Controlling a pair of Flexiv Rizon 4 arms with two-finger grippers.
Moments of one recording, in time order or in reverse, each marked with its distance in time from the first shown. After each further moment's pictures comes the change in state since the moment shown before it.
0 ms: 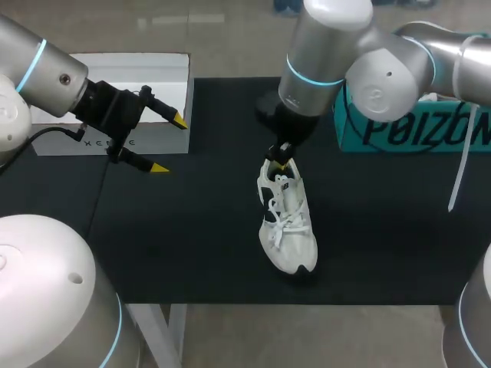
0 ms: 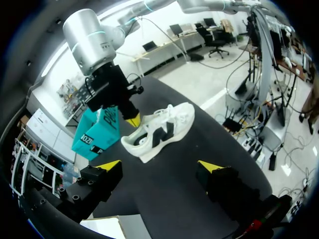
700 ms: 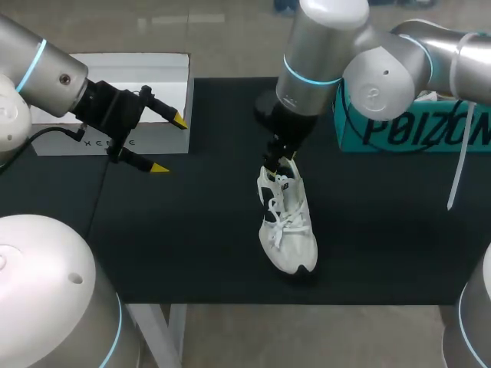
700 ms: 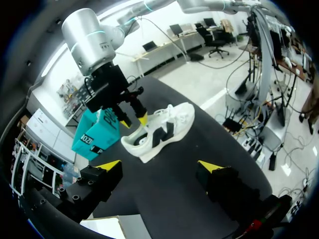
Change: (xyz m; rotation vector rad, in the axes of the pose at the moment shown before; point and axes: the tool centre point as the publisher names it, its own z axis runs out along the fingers) left arm 0.000 0.000 0.000 0.000 0.000 0.000; right arm 0.001 0.002 0.000 0.004 -0.002 0.001
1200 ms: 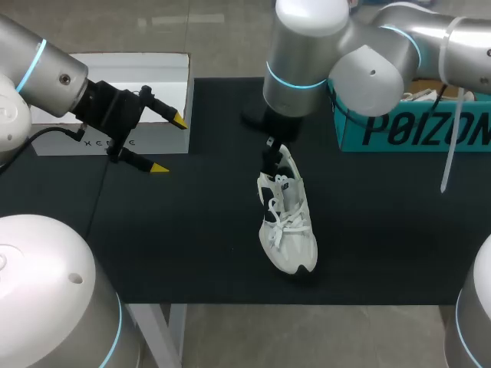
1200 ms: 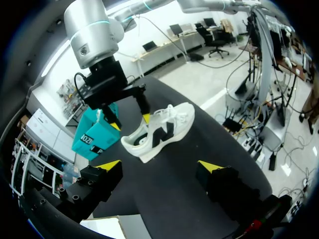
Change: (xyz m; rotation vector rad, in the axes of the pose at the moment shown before) left arm 0.000 0.000 0.000 0.000 0.000 0.000; right arm -0.006 0.011 -0.011 0.021 -0.139 -0.351
